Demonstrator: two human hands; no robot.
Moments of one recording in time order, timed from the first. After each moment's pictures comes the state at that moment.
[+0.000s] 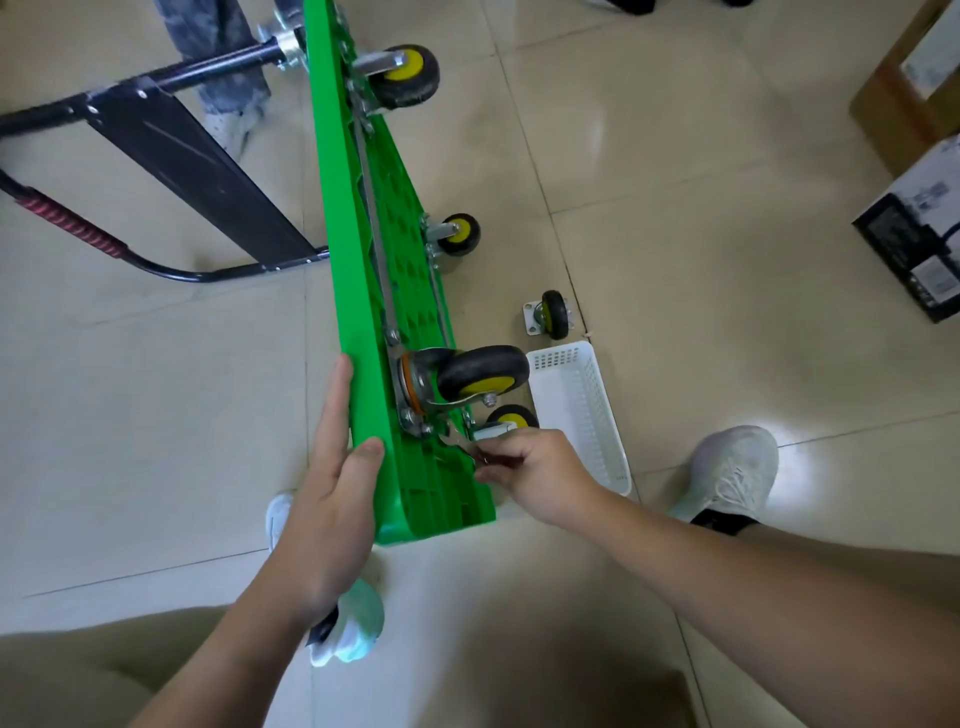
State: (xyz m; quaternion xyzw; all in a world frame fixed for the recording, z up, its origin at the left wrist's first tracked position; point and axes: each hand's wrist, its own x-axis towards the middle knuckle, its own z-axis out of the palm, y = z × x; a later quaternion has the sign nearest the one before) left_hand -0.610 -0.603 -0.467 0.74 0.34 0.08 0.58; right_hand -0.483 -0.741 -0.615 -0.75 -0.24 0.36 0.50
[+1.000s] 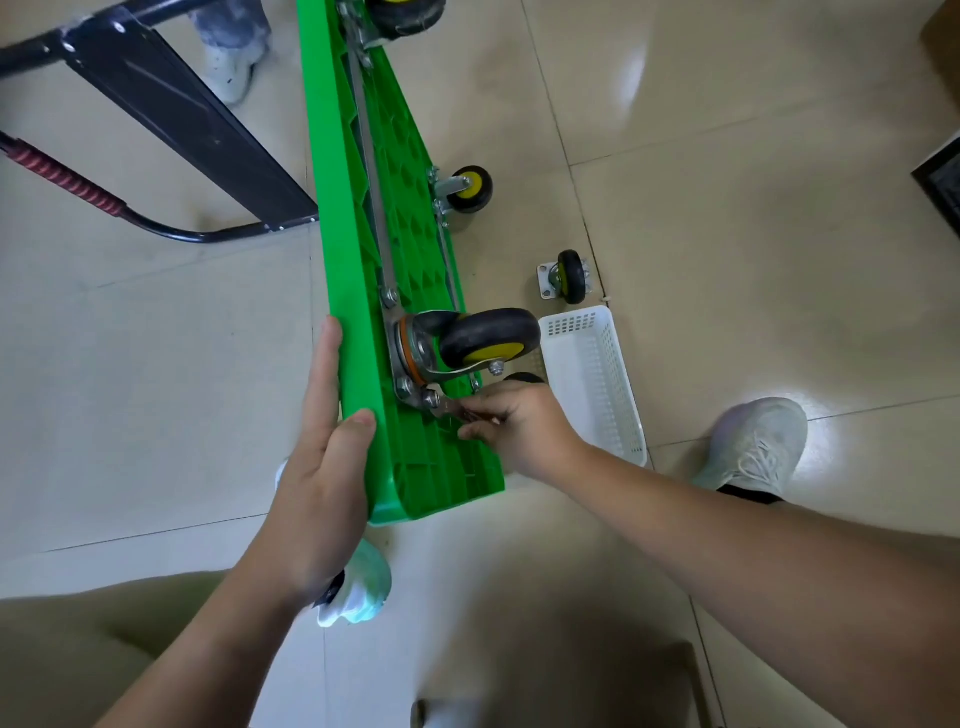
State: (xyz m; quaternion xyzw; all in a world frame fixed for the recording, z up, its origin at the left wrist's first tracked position) left_hand -0.616 -0.595 -0.476 0.73 0.32 0.08 0.60; right_hand -0.479 -0.707 -0.648 -0.73 -0.35 0.23 0.53
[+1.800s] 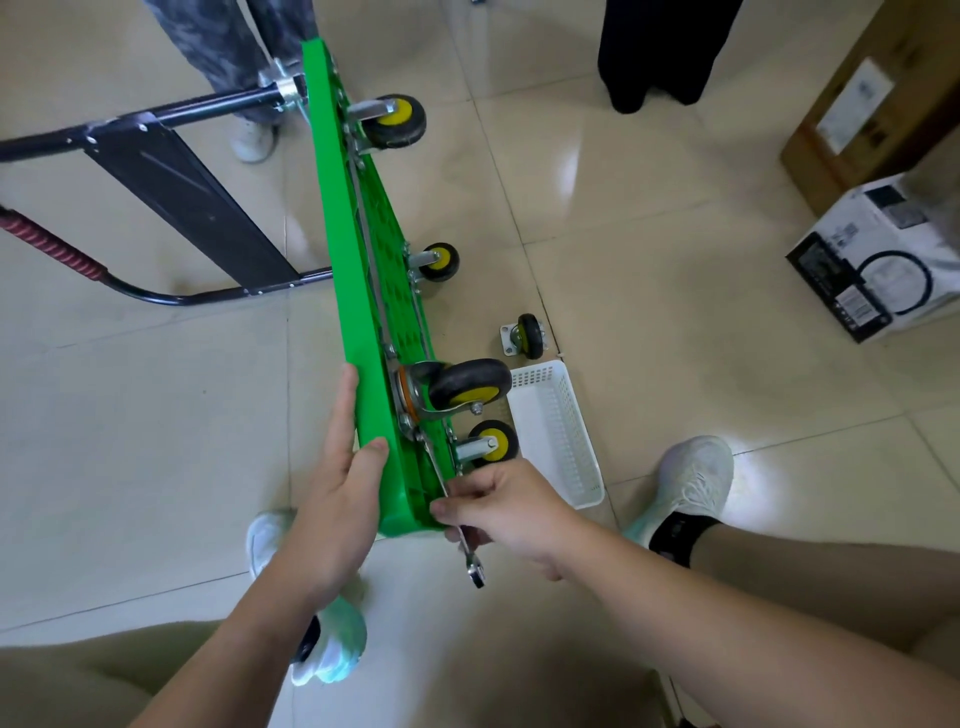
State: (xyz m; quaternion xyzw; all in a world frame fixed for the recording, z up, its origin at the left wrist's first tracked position) left_hand -0.615 -0.598 -0.464 0.73 0.32 0.07 0.60; right_hand -0.525 -0.745 -0.535 -0.63 -0.06 0.53 0.57
